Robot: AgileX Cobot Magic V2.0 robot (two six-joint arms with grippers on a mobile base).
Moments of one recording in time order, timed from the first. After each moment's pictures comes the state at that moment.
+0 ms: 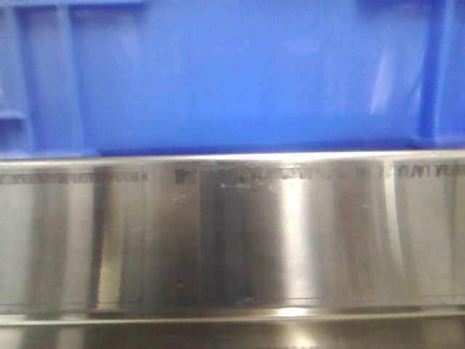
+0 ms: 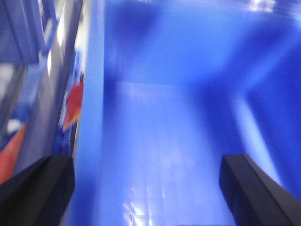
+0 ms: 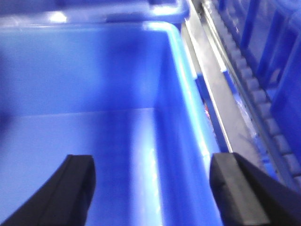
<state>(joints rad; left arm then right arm) -0.59 1.49 -1.59 0.49 0.87 -0.83 0.84 1.45 -1.52 -0.67 0.94 0.91</state>
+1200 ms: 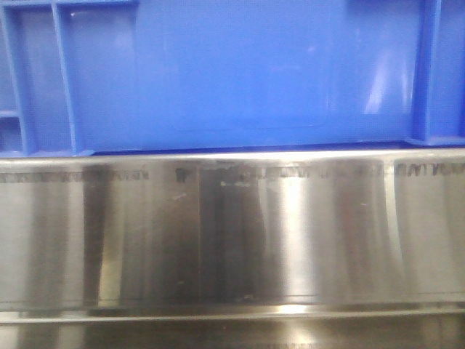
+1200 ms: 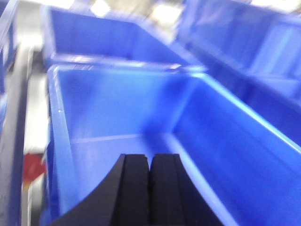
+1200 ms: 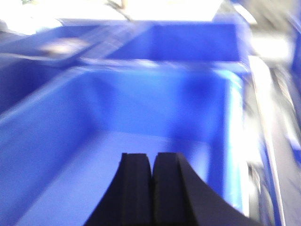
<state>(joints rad) -0.60 1.01 -1.08 0.53 0.38 -0.79 0.87 0.98 -1.07 -0.63 0.47 0.75</state>
